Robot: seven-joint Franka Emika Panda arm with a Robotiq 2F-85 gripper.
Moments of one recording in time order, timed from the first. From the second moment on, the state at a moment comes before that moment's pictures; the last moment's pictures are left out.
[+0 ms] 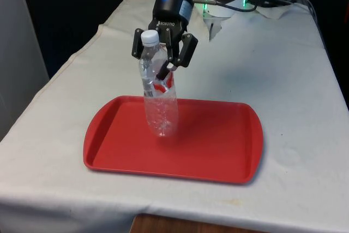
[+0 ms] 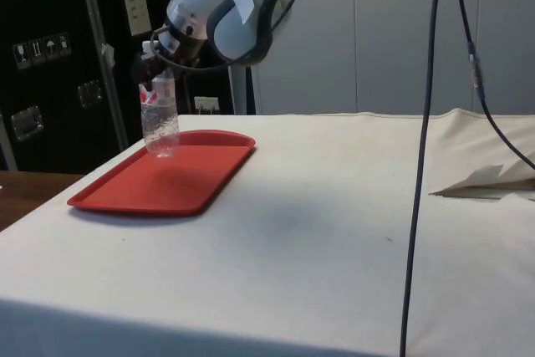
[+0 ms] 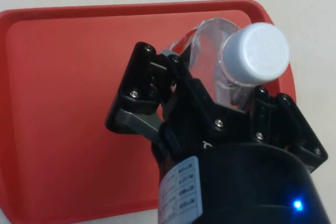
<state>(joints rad) 0.18 0.57 -0.34 -1.98 -0.09 3.31 0.47</state>
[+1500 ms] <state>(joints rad) 0.18 0.62 -0.34 -1.94 -0.09 3.30 0.47</state>
